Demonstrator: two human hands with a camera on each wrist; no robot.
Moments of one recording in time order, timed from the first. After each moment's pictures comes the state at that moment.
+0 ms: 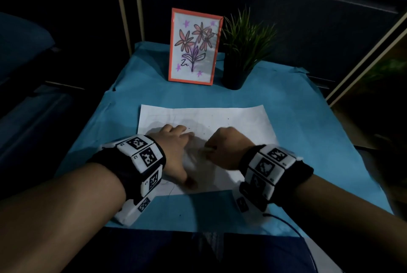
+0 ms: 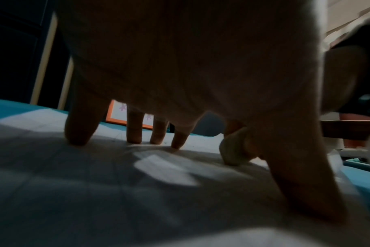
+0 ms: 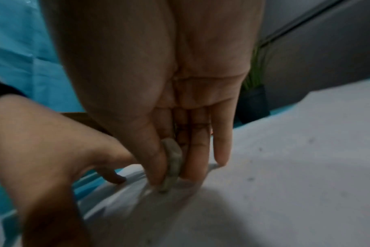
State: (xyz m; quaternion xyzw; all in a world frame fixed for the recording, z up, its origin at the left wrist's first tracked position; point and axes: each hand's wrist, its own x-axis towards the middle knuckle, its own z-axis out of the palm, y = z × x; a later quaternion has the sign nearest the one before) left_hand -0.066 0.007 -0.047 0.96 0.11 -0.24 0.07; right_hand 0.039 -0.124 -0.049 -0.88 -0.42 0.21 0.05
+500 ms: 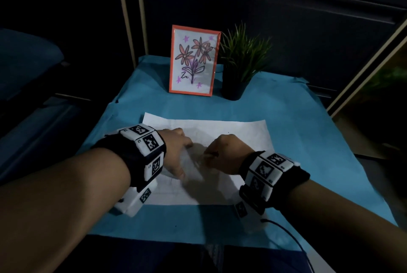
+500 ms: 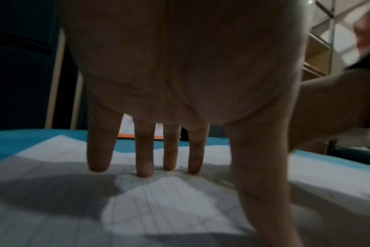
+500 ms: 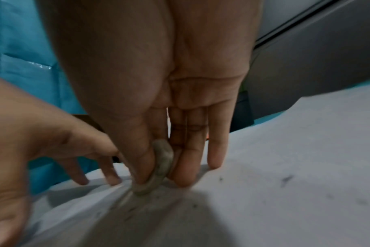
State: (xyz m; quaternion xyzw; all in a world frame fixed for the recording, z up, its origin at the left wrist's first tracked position) left_hand -0.043 0.020 -0.027 0.95 0.10 -0.29 0.08; right_hand 0.050 -0.127 -0.045 -0.87 -0.44 0.21 0.08
